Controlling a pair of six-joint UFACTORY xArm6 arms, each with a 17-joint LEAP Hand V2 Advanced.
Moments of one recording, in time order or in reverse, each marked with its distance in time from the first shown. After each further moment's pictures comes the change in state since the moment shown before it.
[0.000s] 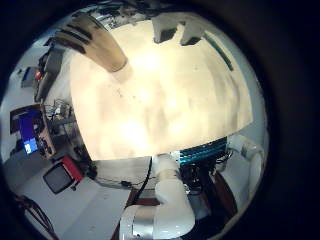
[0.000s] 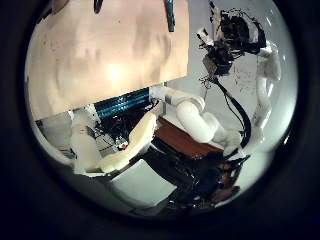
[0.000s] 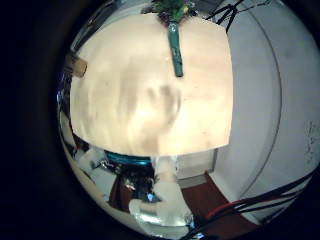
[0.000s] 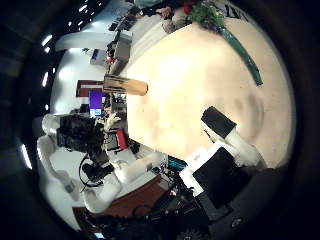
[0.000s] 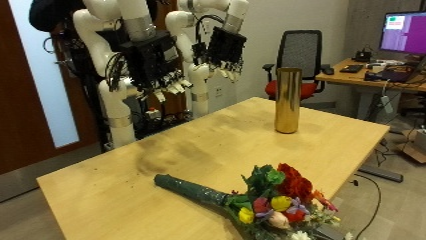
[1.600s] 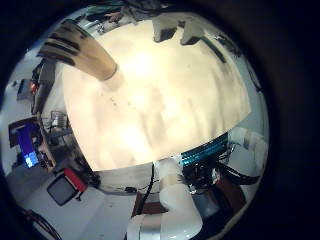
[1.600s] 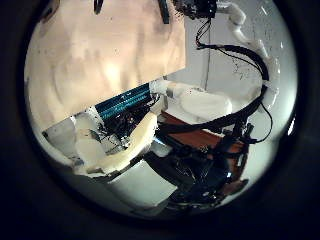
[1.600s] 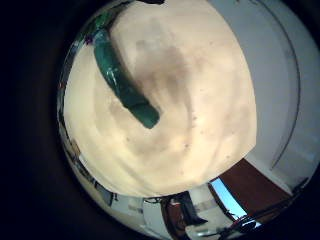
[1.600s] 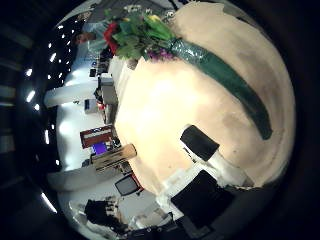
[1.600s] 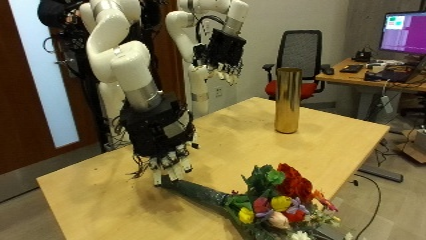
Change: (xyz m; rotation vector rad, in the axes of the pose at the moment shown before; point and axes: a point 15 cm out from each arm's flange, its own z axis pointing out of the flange) left arm 0.001 -0.001 0.005 0.002 0.005 0.110; right arm 0.131 -0.173 0.141 0.018 -0.040 0.473
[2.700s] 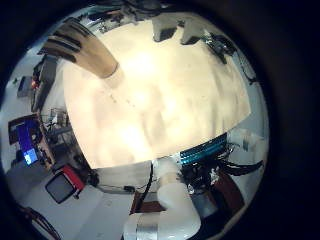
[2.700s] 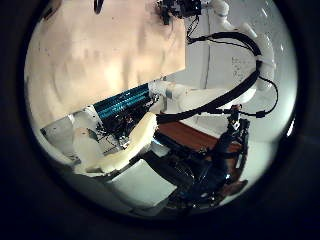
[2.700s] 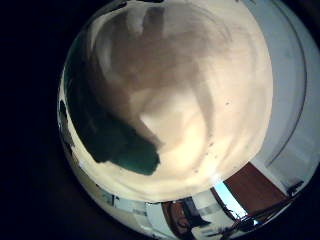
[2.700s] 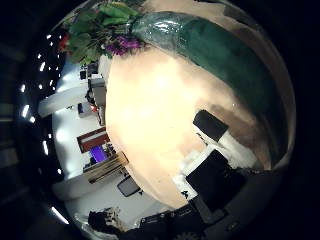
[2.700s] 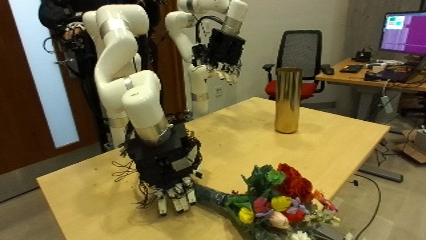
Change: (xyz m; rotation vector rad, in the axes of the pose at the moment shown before) left arm 0.002 0.001 -0.001 0.006 0.004 -0.011; right arm 0.016 -0.028 0.048 -0.114 0.041 0.042
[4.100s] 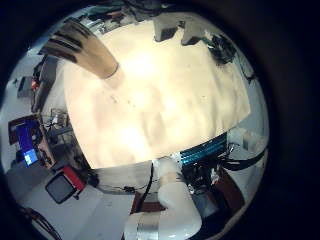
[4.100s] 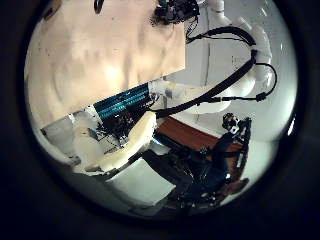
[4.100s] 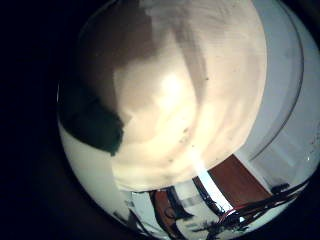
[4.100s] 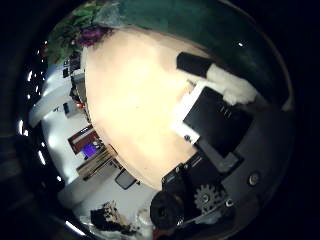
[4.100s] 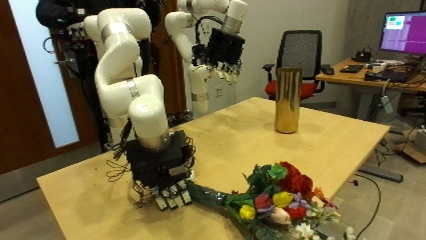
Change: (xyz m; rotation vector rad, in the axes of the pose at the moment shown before) left arm 0.000 0.002 -0.001 0.006 0.001 0.007; right arm 0.022 0.034 -0.009 -0.205 0.131 -0.014
